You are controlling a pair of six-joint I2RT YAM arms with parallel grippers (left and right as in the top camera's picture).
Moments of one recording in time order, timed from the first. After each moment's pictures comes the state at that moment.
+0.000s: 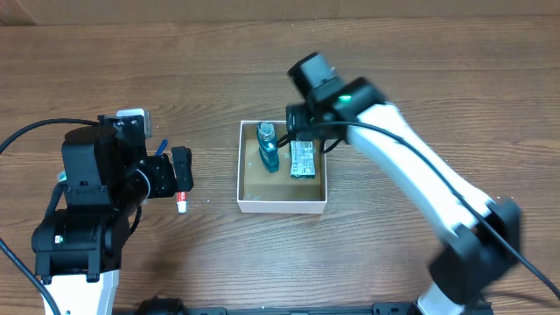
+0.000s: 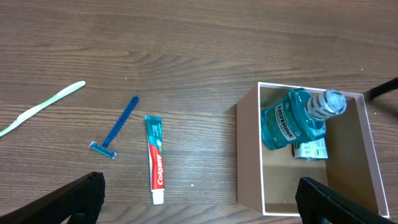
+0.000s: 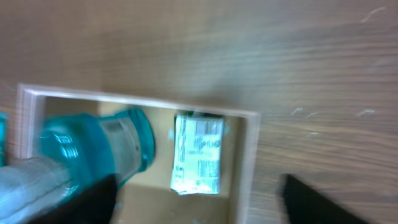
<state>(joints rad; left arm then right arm) 0.02 0.99 1.18 -1.00 0.12 -0.13 0.56 1.79 1.67 -1.03 0.12 0.51</state>
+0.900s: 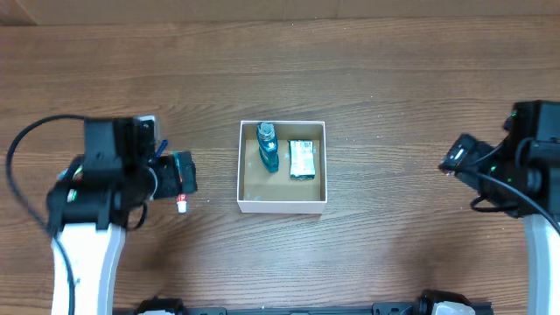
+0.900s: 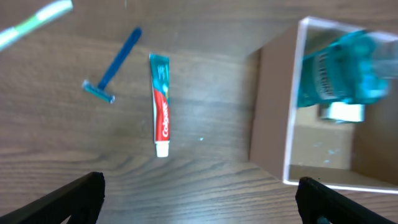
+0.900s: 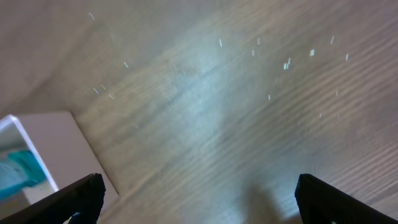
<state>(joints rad) 0.02 1.16 1.18 -1.14 0.09 -0.16 -0.15 1.18 1.36 -1.39 0.02 0.44</state>
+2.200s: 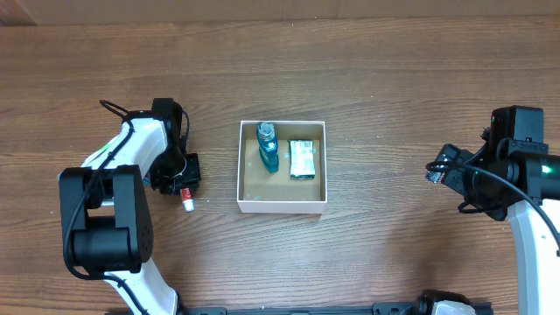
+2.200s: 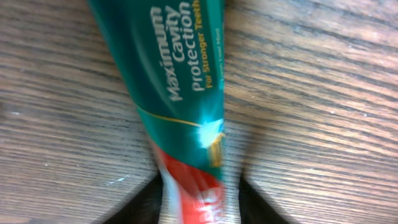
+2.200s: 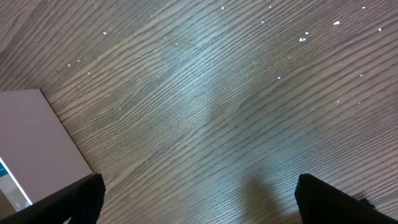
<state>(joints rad) 0.02 1.94 1.20 -0.99 0.01 -0.20 -0.15 1.20 1.23 -1.32 -0.01 0.41</state>
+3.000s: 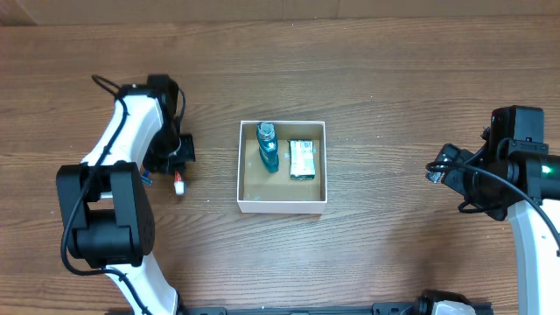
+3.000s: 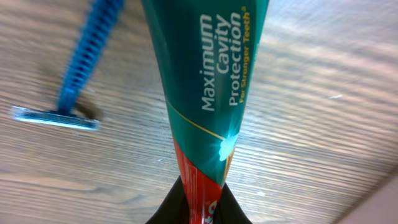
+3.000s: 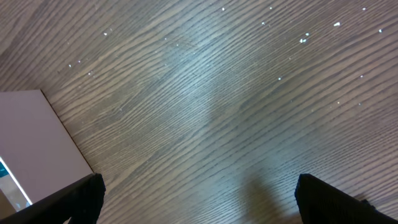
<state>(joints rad) 0.01 1.97 1.47 -1.20 -0.05 -0.21 -0.15 1.20 1.23 -1.32 -0.01 0.41</state>
